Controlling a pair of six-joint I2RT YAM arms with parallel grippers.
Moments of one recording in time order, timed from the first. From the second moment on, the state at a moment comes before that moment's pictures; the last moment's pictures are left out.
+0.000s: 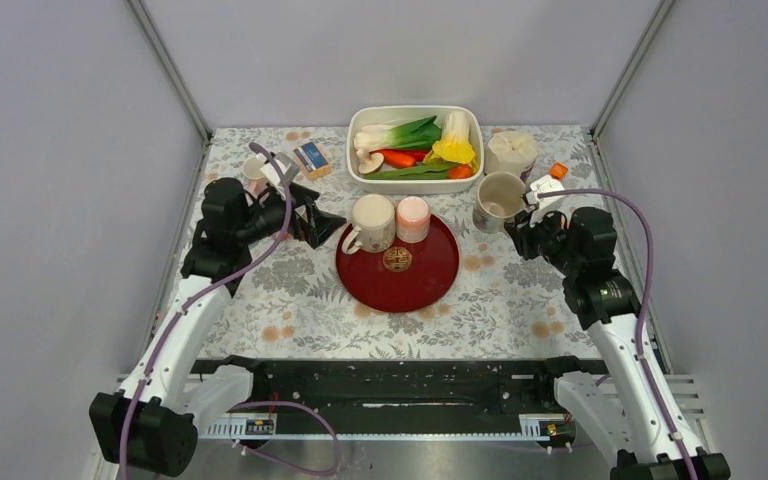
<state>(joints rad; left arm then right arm) -0.20 0.99 0.89 -0.04 0.71 -0.11 0.17 0.74 0.82 -0.31 -0.32 -0.20</state>
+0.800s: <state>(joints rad) -0.17 0.91 0.76 -0.37 0.66 0.29 -0.12 1.27 0.76 -0.06 -0.50 -0.36</state>
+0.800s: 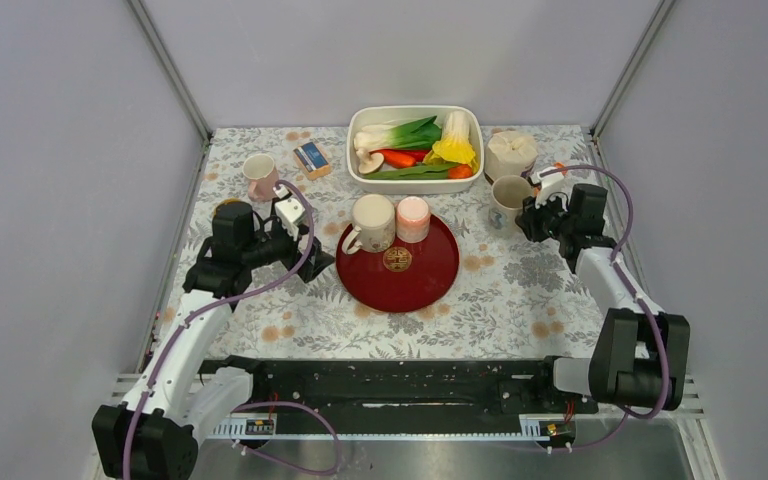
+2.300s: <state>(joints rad) -0.17 0.91 0.74 -0.34 0.66 0.29 -0.20 1.59 0.95 0.09 -0.52 -0.44</state>
